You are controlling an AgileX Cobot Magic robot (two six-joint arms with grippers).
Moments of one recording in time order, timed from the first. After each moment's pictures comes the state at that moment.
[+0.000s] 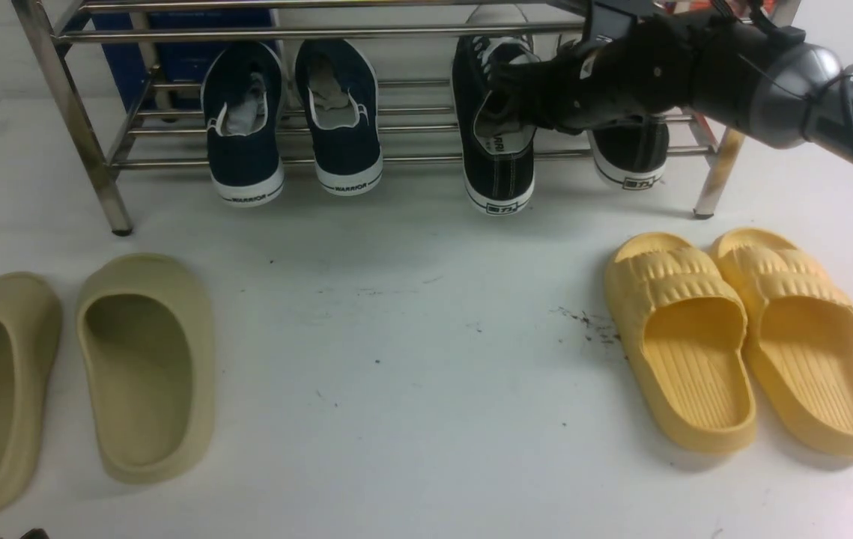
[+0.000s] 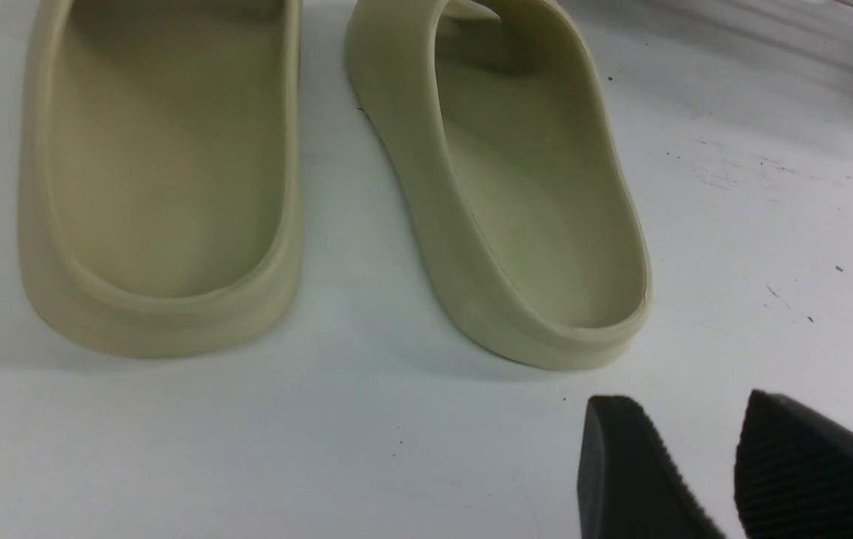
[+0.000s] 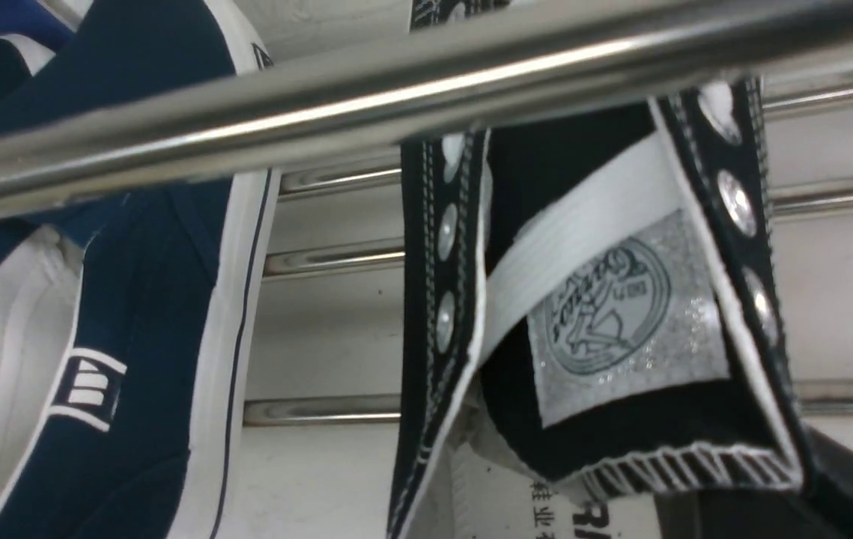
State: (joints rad) right arm 0.37 2.19 -1.95 0.08 0.42 0.45; left arm -0.02 -0.01 0.03 -0.07 0.40 -0.27
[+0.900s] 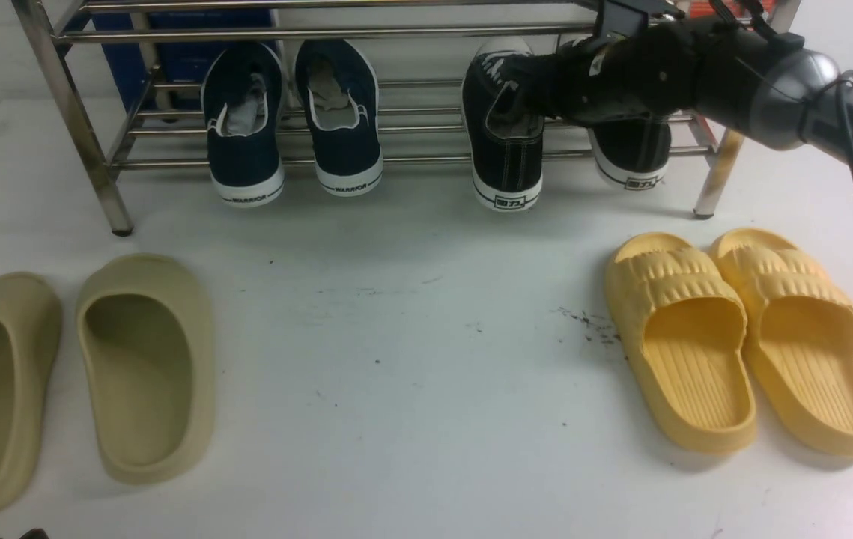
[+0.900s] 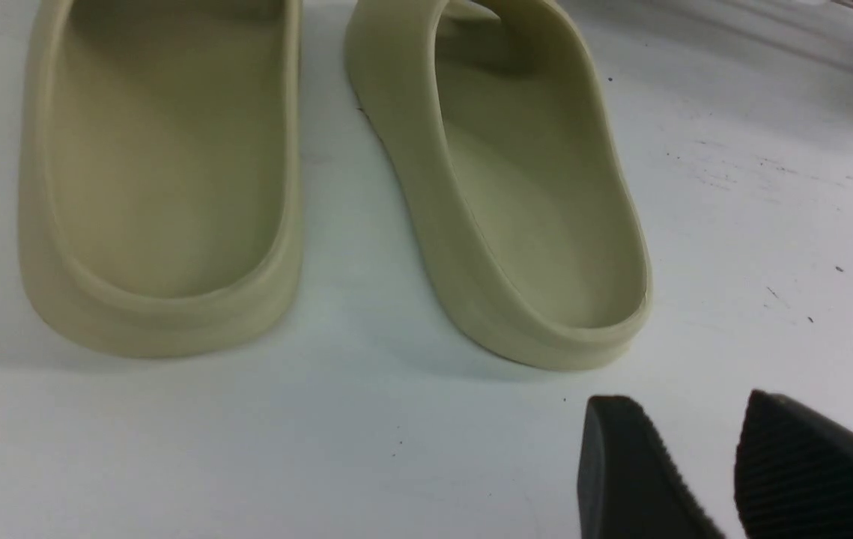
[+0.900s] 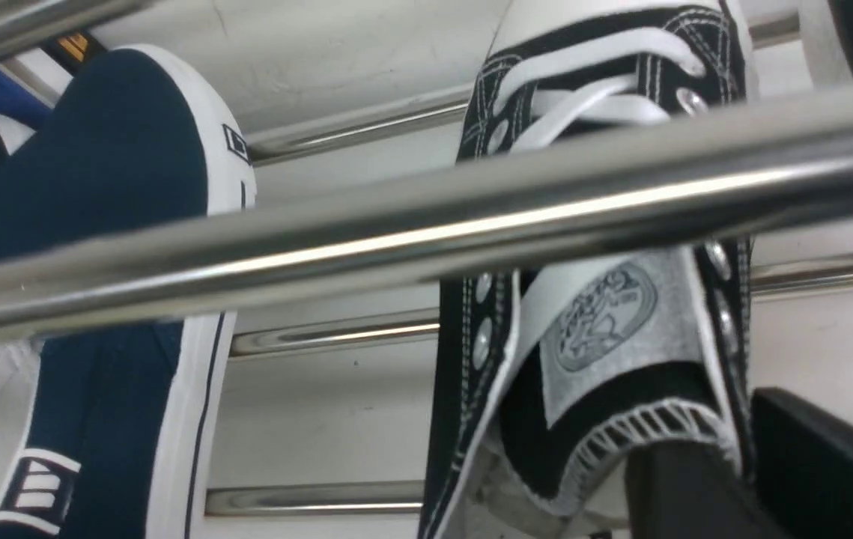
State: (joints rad) right arm 0.34 2.23 -1.97 0.07 0.36 0.47; left arm -0.02 -0.01 0.03 -0.07 0.40 -0.27
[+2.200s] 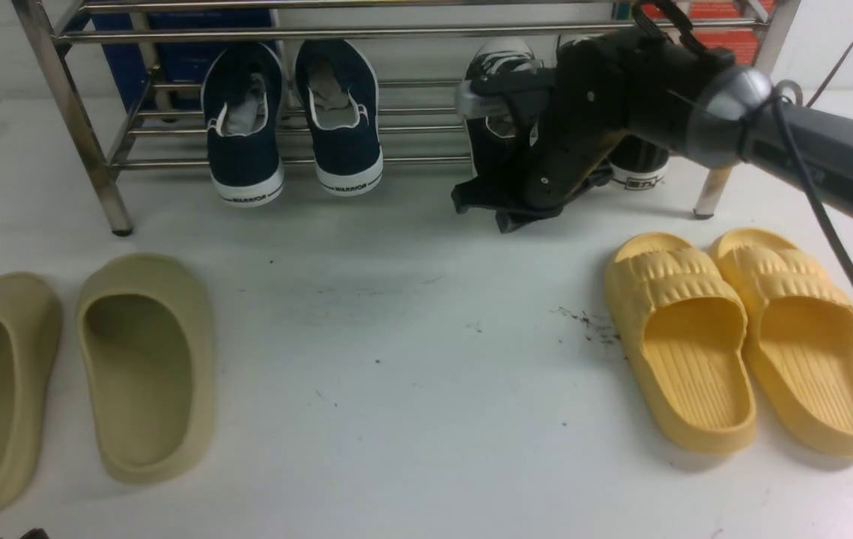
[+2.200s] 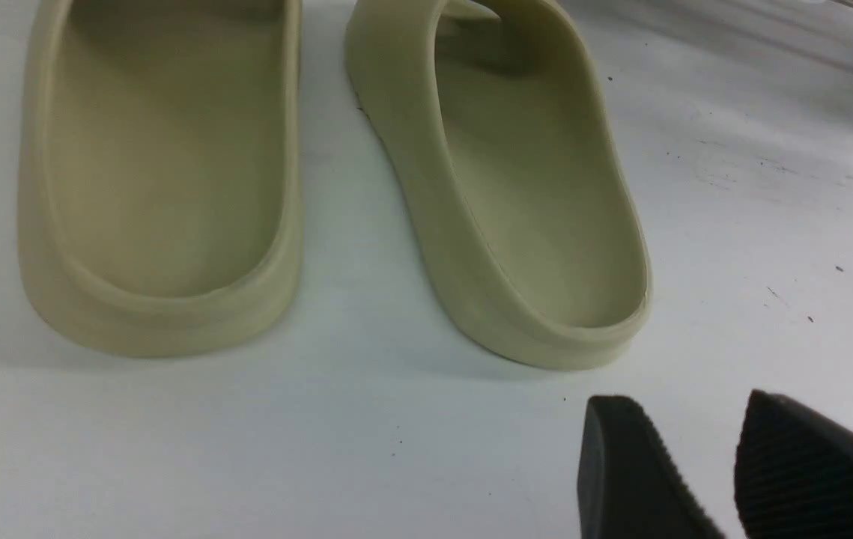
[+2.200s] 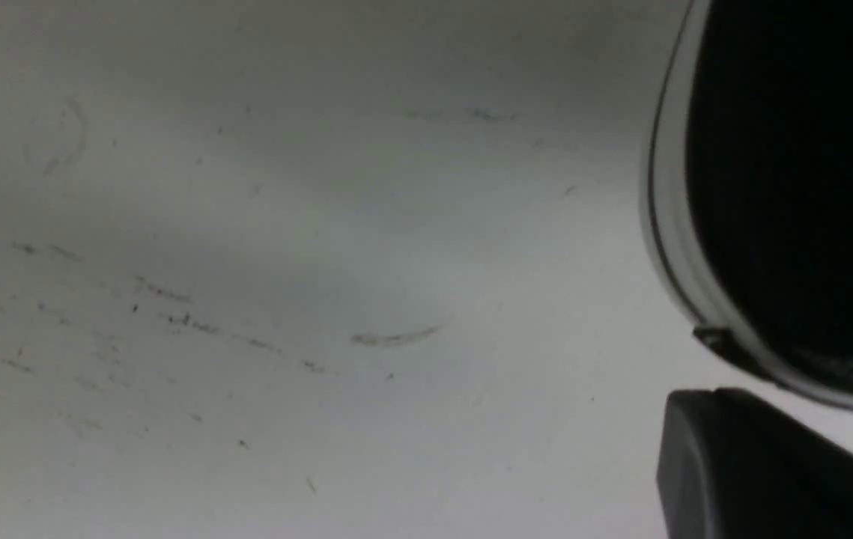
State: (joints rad) right arm 0.47 2.23 -1.98 0.07 0.82 0.17; left arm -0.02 -0.01 0.03 -0.07 0.40 -0.27
